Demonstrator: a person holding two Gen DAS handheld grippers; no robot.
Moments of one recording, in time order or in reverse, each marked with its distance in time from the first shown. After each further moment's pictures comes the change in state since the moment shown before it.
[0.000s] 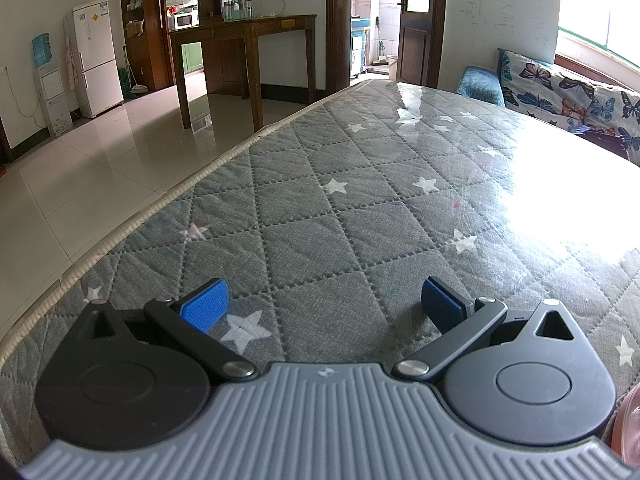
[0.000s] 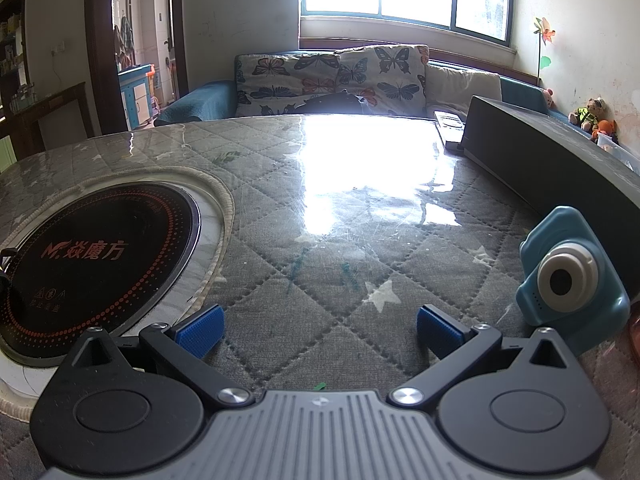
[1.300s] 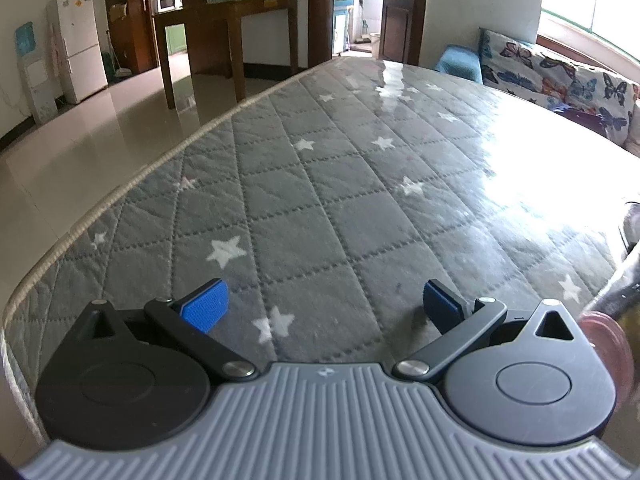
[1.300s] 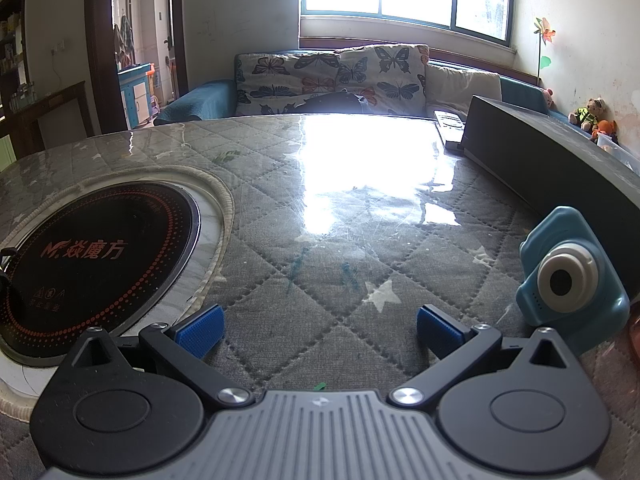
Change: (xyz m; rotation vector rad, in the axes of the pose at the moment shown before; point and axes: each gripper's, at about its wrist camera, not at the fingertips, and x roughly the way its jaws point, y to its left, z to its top) left arm -0.046 -0.011 -0.030 0.015 0.079 -0.054; right arm 0.000 -0.002 0.000 -0.001 0.002 0.000
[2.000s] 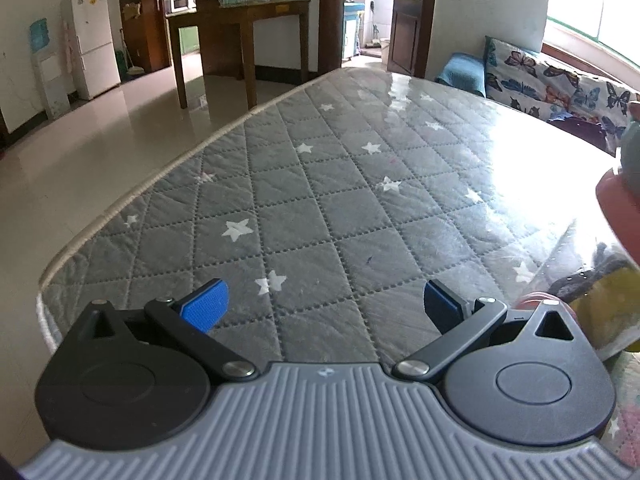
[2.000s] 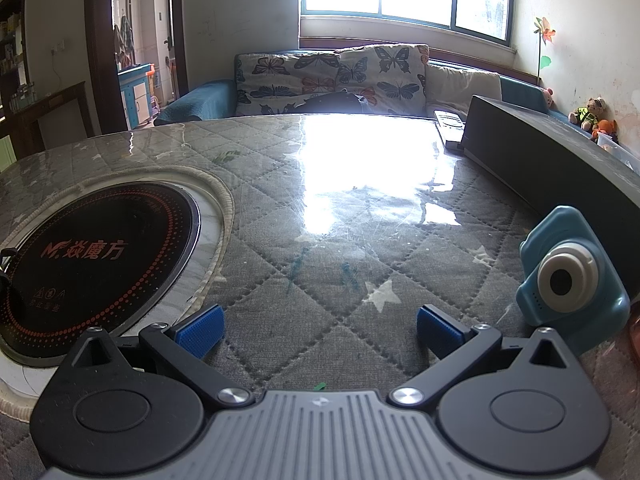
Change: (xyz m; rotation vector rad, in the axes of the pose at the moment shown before) left arm -0.057 -0.016 -0.009 -0.025 -0.020 0.044; right arm 0.000 0.000 0.000 0.001 0.000 0.001
